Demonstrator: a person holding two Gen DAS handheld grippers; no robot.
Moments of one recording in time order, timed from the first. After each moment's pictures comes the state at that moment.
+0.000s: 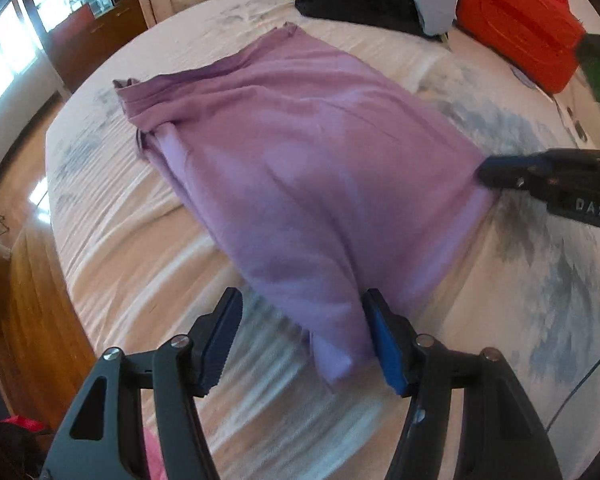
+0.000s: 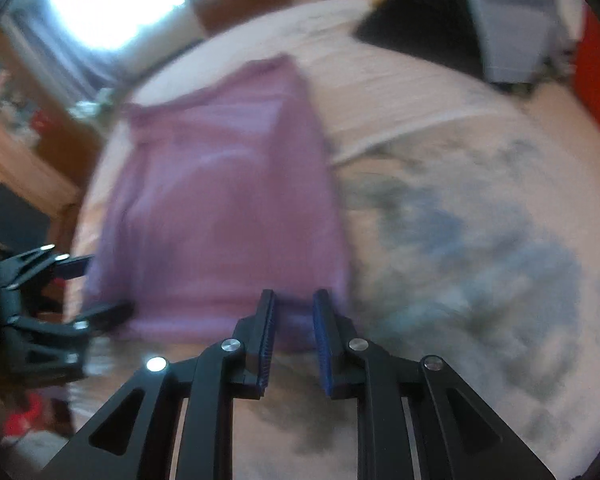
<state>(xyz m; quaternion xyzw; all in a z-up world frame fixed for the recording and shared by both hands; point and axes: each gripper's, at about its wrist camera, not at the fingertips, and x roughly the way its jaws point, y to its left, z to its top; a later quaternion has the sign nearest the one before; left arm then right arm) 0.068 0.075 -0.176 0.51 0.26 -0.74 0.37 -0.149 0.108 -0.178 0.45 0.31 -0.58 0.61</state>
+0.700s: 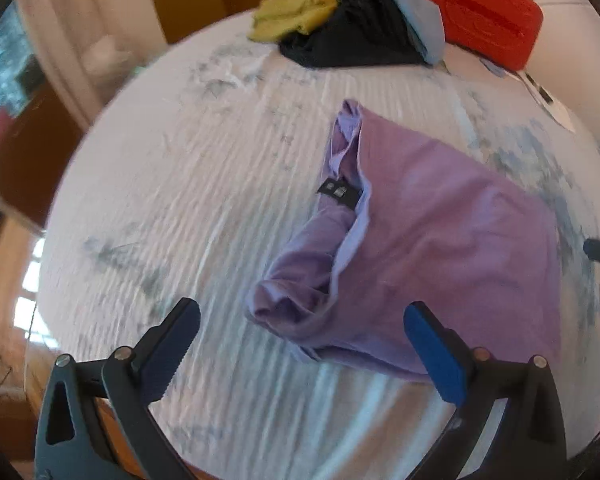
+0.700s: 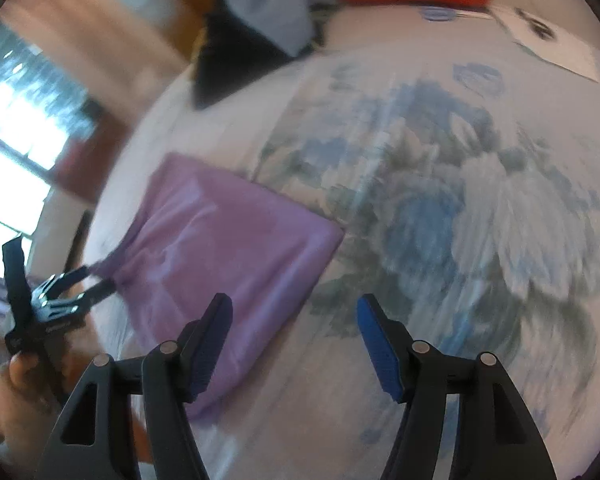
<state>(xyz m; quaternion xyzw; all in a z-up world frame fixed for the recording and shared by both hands) 0.075 -0.114 -0.163 0.54 0.13 -0.81 0.20 -0.110 0.159 -0.151 0.57 0.01 -0.73 0.37</state>
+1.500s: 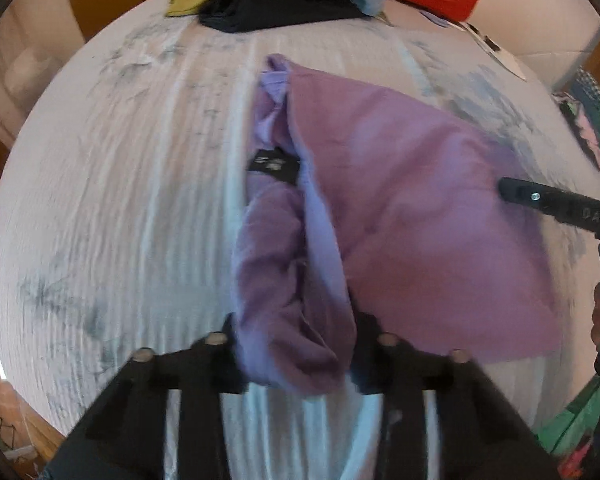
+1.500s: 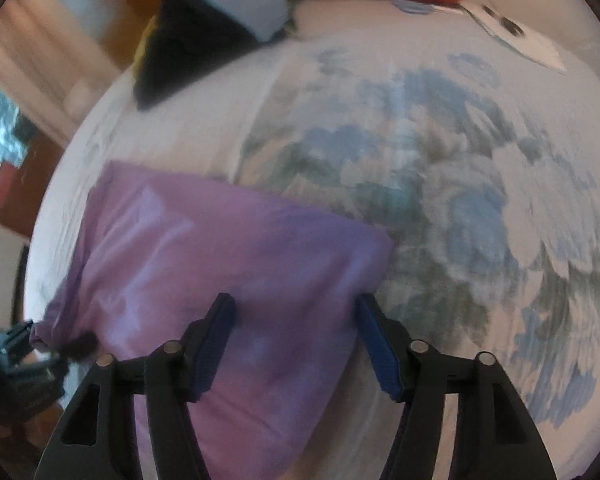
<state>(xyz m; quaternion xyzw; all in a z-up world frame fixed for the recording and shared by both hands) 0.053 -0.109 -0.185 0.58 0.12 -0.80 0.07 -0.090 0.084 -0.177 0.58 0.06 -0.77 0.27</state>
